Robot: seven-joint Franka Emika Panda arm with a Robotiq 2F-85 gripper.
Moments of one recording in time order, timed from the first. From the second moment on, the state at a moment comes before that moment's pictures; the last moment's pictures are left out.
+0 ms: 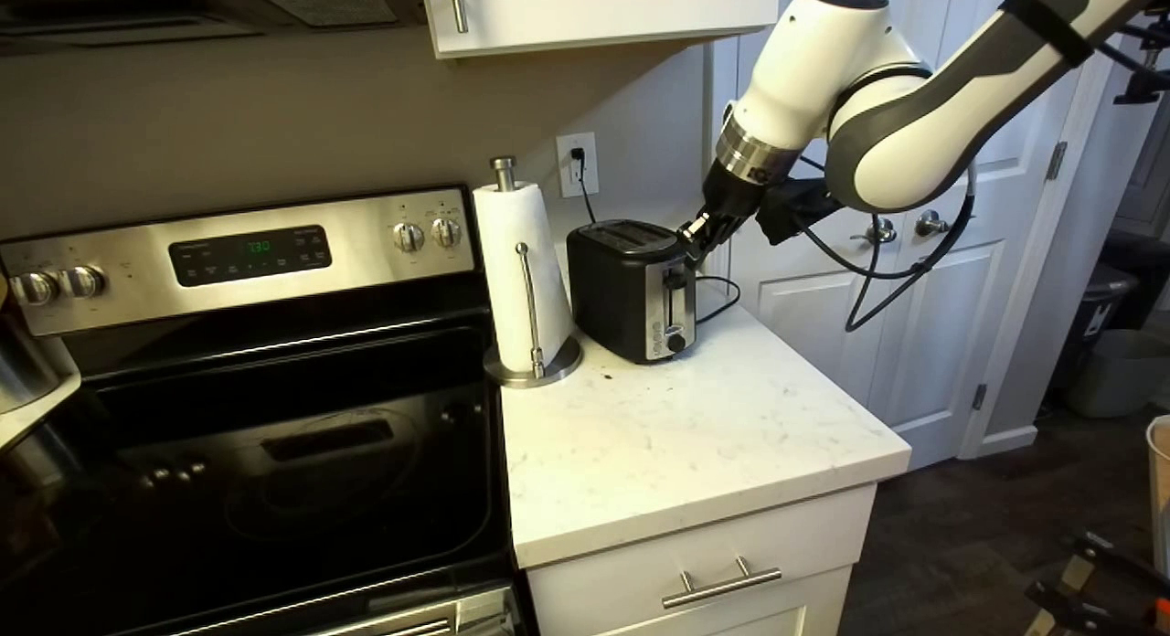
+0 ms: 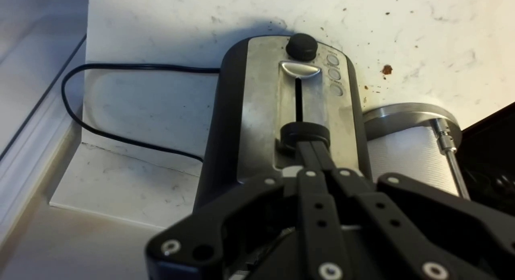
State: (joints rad) arm 0.08 0.15 -0.07 -2.25 -0.52 2.92 0.60
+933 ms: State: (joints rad) arm 0.08 0.16 -0.06 -2.24 -0.52 2.92 0.60
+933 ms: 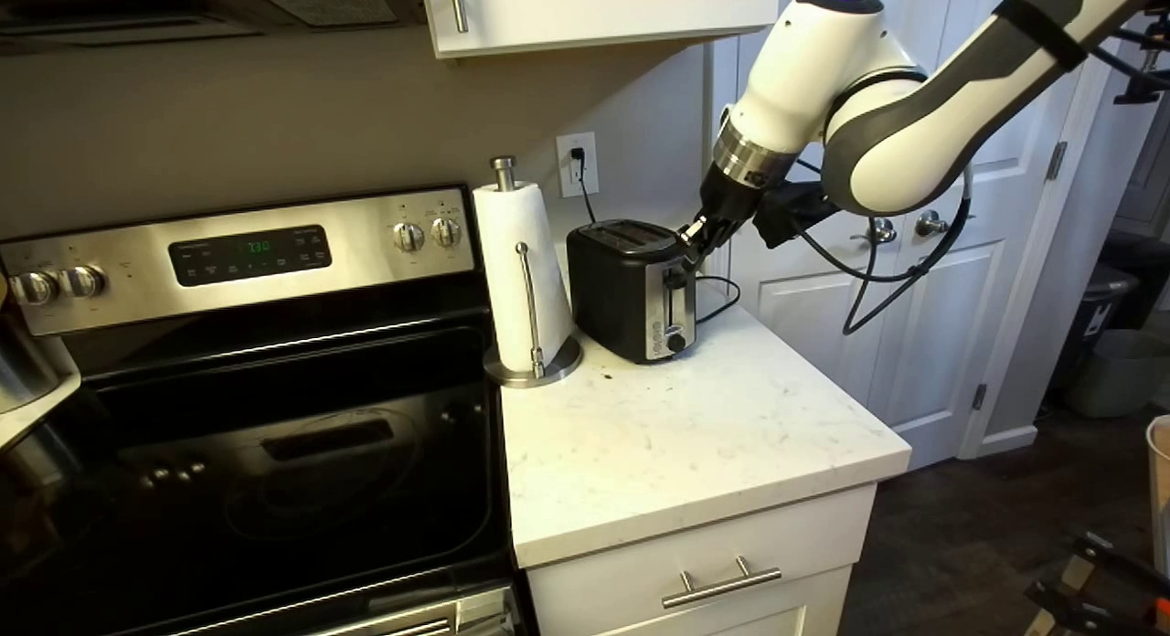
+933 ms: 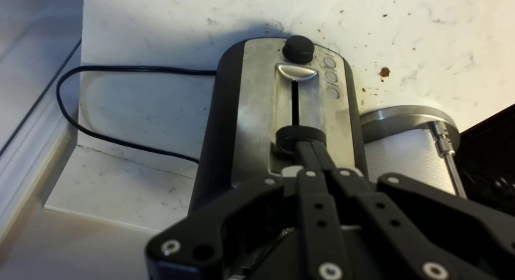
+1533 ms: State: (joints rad) arm 0.08 0.19 -0.06 -2.24 -0.49 2.91 0.60
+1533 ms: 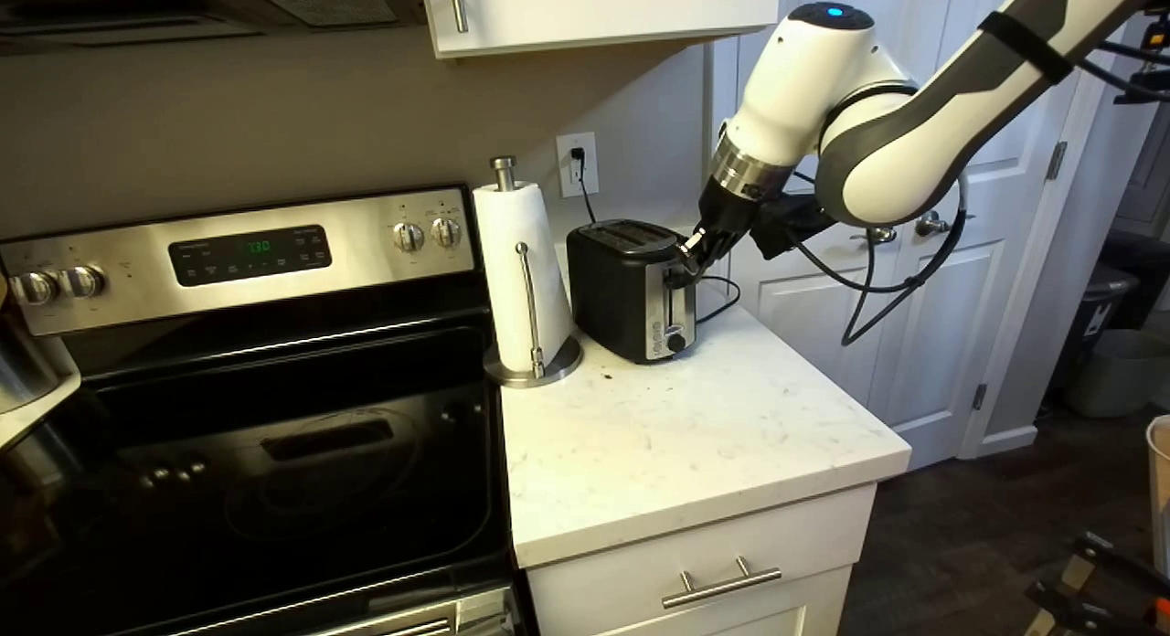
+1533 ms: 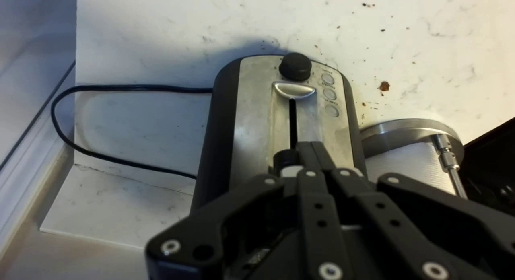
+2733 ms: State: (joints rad) arm 0.07 0.24 -0.05 -2.19 -0.43 2.91 0.58
